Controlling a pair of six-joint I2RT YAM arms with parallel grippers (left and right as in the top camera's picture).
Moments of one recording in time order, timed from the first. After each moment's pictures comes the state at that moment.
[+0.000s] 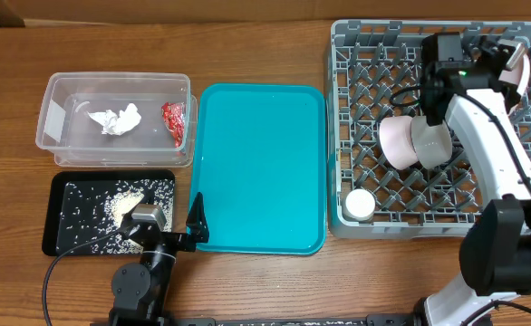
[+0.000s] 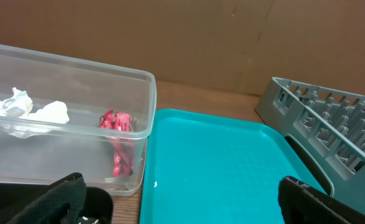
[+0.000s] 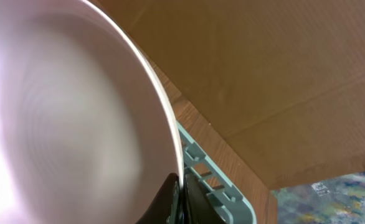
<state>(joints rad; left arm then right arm) -0.13 0.02 0.01 -0.07 0.03 -0.25 0.03 1.83 1.53 -0.93 1.18 0.46</state>
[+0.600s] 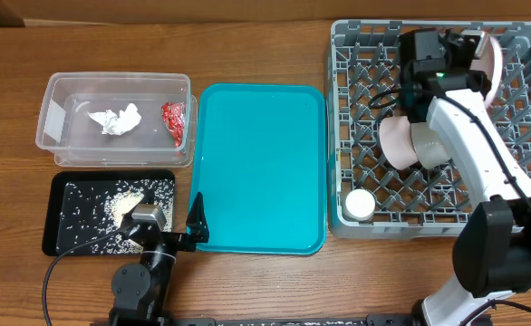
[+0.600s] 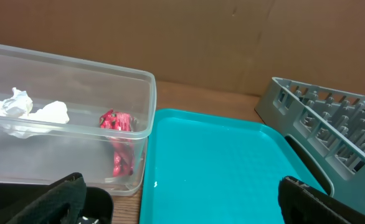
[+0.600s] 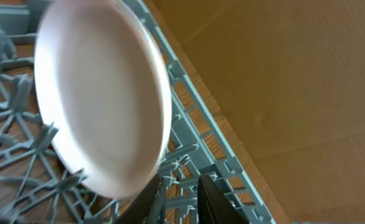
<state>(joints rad) -0.13 0.02 0.01 -0.07 0.03 -0.25 0.12 1.83 1.53 -0.83 1.08 0.28</state>
